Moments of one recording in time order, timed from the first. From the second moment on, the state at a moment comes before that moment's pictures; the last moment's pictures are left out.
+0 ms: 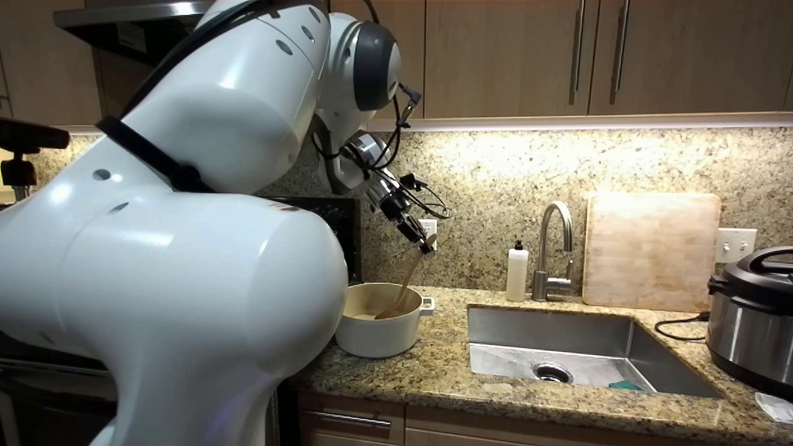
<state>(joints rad) 0.40 0.62 0.21 -1.43 -0.80 1.65 -1.11</state>
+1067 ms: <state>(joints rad) 0.37 0.48 0.26 -1.67 -0.81 1.65 -1.10</state>
